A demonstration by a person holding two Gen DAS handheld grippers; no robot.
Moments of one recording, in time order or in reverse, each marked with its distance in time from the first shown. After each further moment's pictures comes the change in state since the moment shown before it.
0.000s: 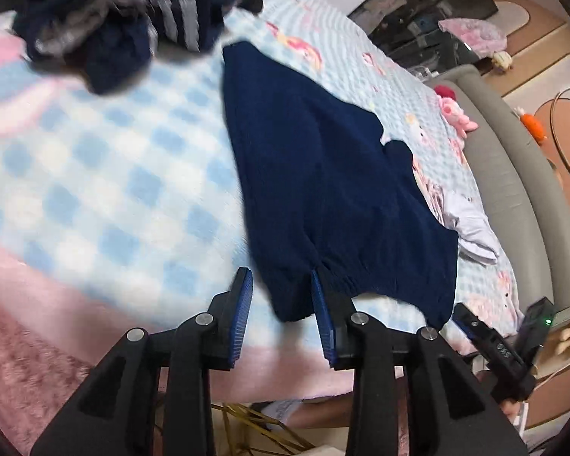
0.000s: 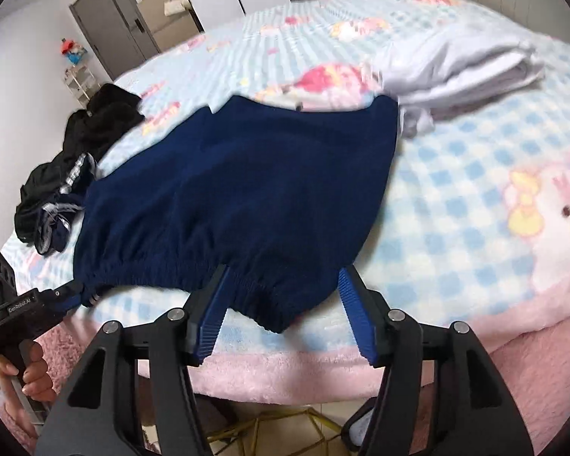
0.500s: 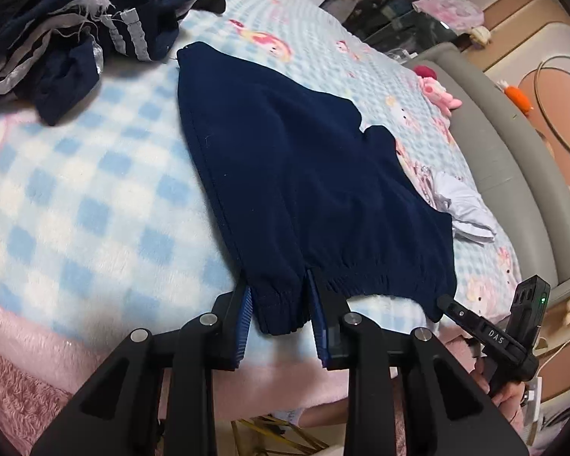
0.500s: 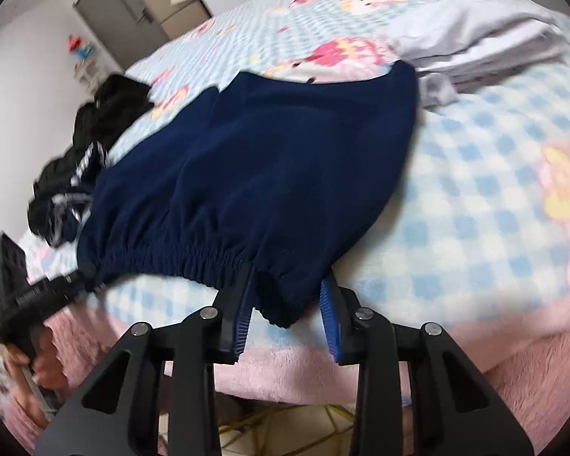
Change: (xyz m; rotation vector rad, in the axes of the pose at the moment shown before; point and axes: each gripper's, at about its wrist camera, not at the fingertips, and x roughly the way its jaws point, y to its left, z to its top) left arm 0.005 -0.015 0.006 0.074 0.000 -0.011; right arm 0.004 -0.001 0.001 -0.003 0.047 0.085
